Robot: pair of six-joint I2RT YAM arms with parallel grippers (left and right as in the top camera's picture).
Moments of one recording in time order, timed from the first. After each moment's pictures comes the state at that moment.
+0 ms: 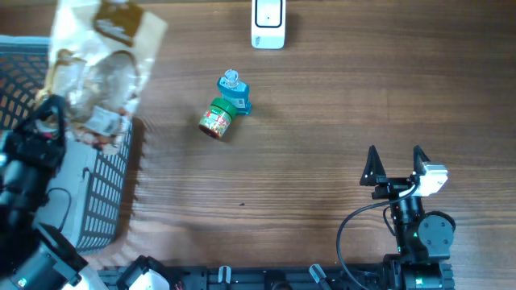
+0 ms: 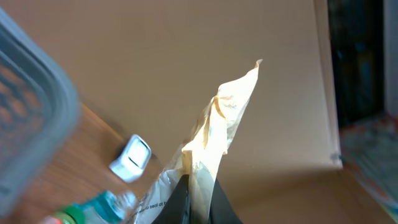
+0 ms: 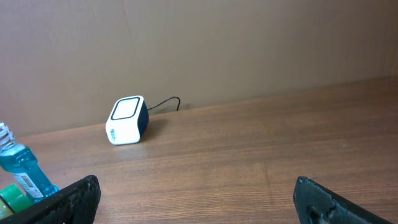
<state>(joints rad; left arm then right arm) 0.81 0.77 1.07 -0.35 1.07 -1.00 0.01 0.01 0.01 0.00 -0.04 0.20</state>
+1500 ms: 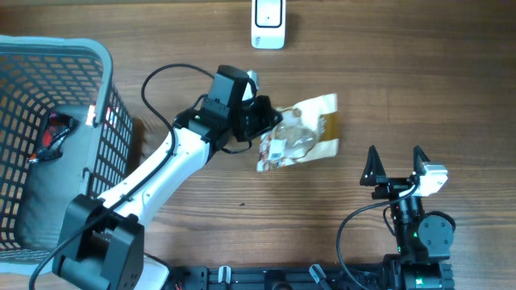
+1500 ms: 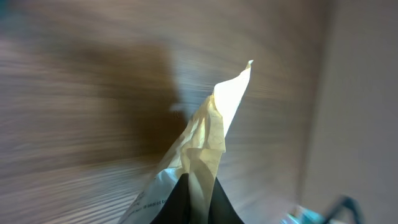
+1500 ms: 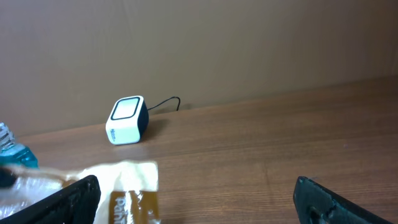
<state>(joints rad) -0.49 1.61 1.08 -0.34 0.42 -0.88 0.01 0.01 0.01 0.00 -0.04 0.20</state>
